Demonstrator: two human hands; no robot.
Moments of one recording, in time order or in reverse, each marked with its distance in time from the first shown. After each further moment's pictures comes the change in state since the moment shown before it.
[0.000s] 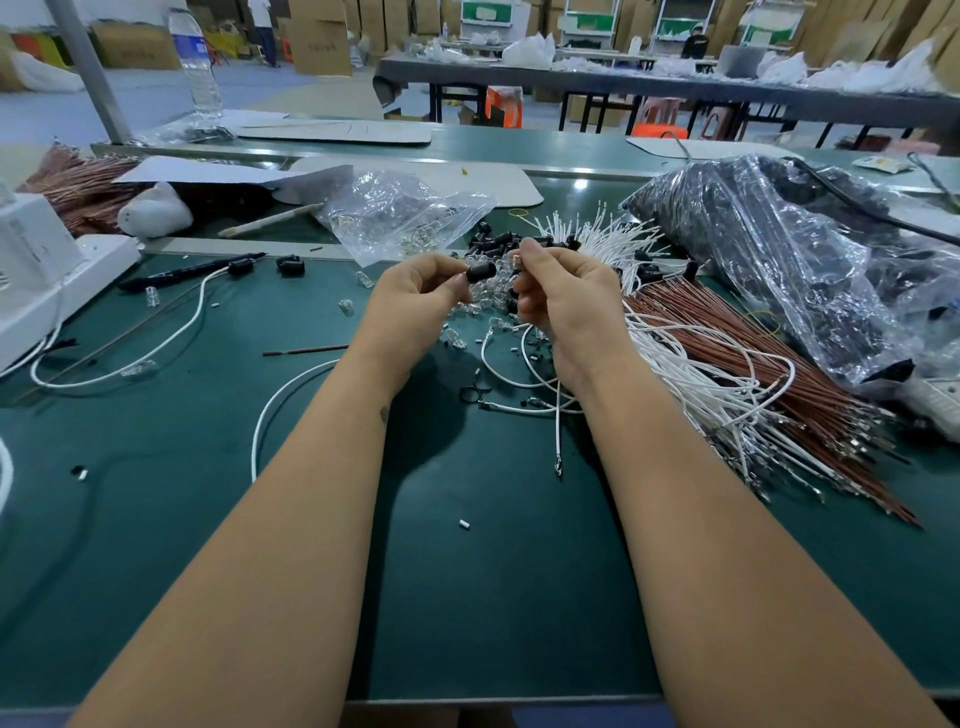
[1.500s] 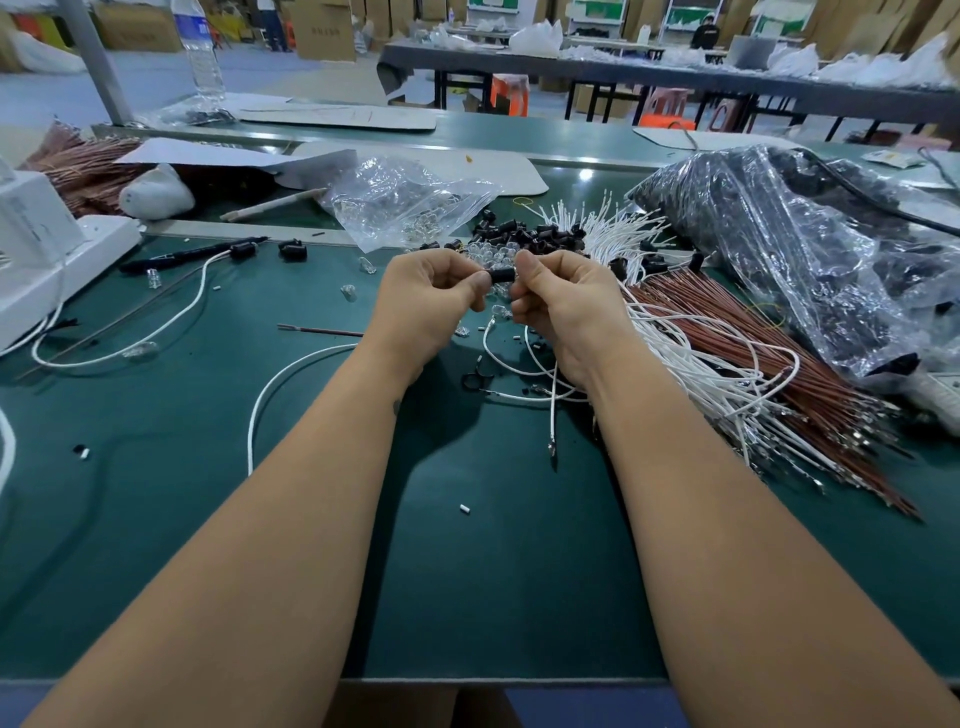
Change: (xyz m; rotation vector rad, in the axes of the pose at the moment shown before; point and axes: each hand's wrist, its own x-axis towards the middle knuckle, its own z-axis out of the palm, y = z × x) left_hand -0.011 0.005 0.009 0.047 0.026 0.062; right_hand 0.000 0.010 -0.007 -0.015 -0.087 0.054
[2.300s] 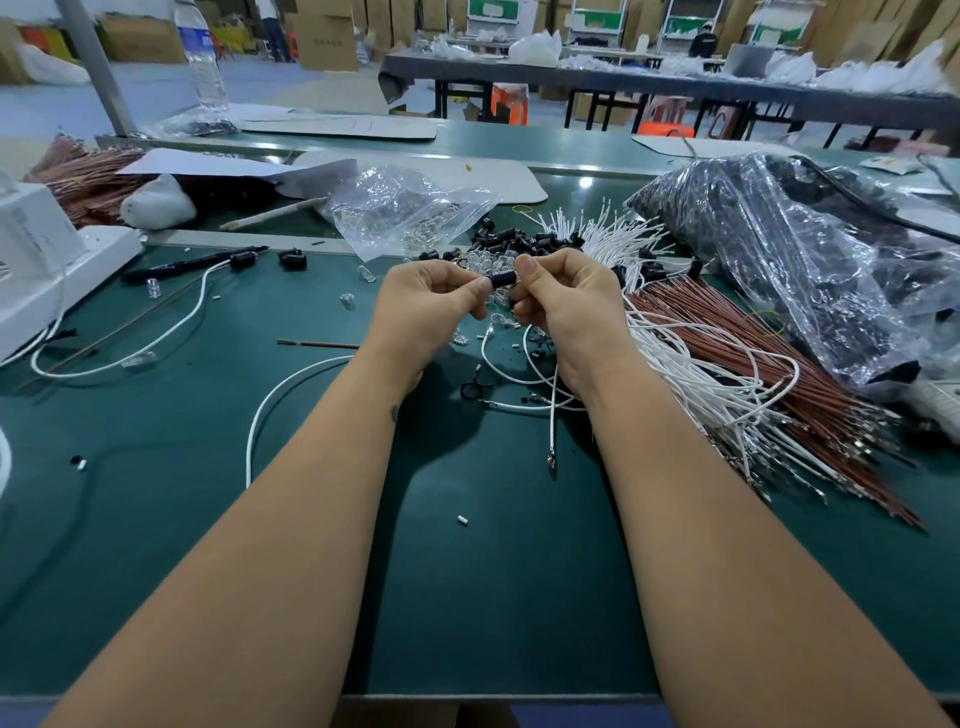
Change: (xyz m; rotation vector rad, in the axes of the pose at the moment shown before) left_hand 0.003 0.000 0.001 -0.056 0.016 -0.063; right_hand -0.002 -0.003 0.000 -0.111 0.059 -0.104
